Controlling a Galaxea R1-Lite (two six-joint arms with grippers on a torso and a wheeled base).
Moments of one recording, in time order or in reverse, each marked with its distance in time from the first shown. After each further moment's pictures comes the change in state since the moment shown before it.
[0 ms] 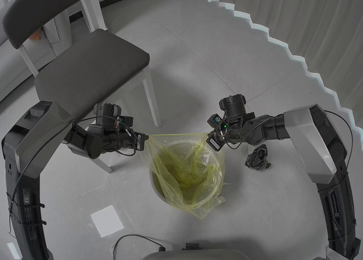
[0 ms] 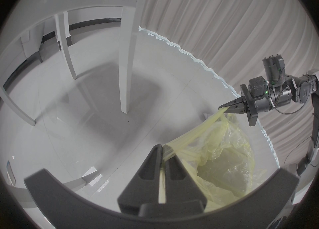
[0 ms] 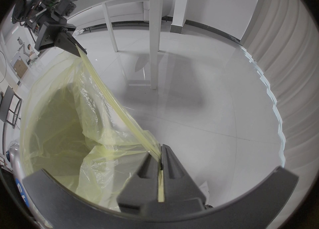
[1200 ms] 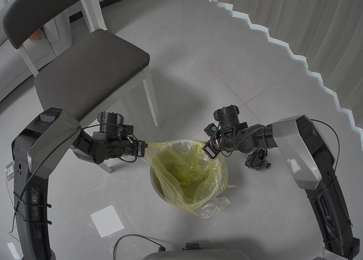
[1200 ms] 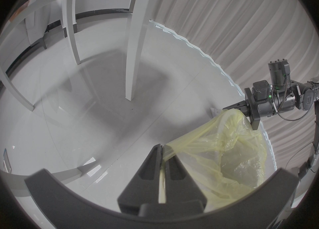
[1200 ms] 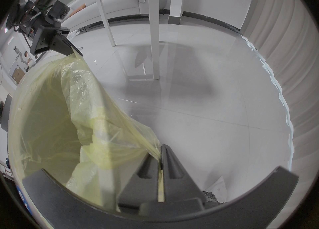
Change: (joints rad) left arm 0.011 0.088 -0.022 -0.003 0.015 -0.022; right arm 0.008 0.118 -0.078 0.012 -0.001 0.075
